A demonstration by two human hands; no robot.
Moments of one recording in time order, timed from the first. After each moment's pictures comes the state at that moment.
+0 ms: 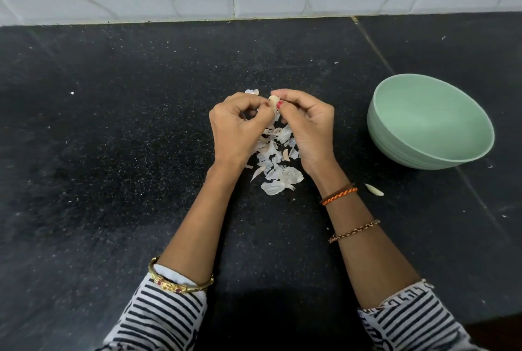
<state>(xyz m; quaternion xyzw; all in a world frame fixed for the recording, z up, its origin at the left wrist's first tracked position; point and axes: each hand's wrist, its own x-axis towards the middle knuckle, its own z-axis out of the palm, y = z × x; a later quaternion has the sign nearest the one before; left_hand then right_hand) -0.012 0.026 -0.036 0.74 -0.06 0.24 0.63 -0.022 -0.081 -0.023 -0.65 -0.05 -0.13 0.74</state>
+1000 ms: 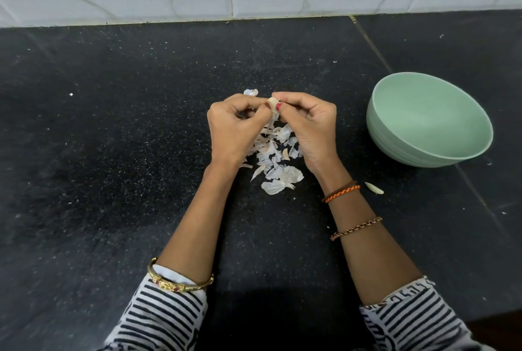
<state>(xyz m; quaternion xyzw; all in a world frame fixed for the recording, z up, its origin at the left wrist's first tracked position) -0.013 0.030 -0.034 0.72 -0.05 0.19 0.66 -0.017 -0.087 -0.029 -0.67 -0.05 -0.13 0.73</state>
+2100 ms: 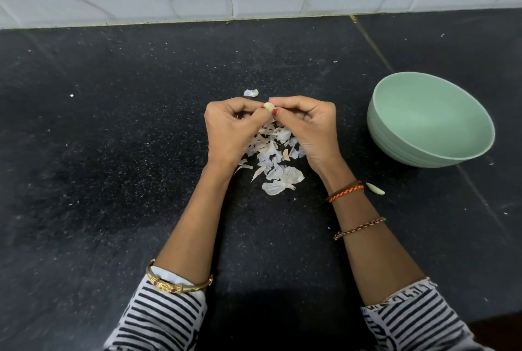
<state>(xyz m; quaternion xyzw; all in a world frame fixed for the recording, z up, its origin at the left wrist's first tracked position) -0.015 0.034 -0.031 0.71 -0.04 0.15 0.69 -0.015 -0.093 -0.033 -0.68 -0.09 -0.10 0.72</state>
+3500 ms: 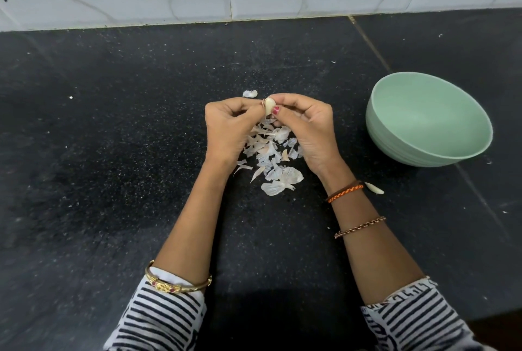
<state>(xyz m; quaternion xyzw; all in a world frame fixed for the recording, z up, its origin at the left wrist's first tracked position) -0.015 0.034 -0.025 0.69 -0.02 0.11 0.72 -0.017 -0.092 -0.030 -0.66 -0.09 -0.06 0.74</state>
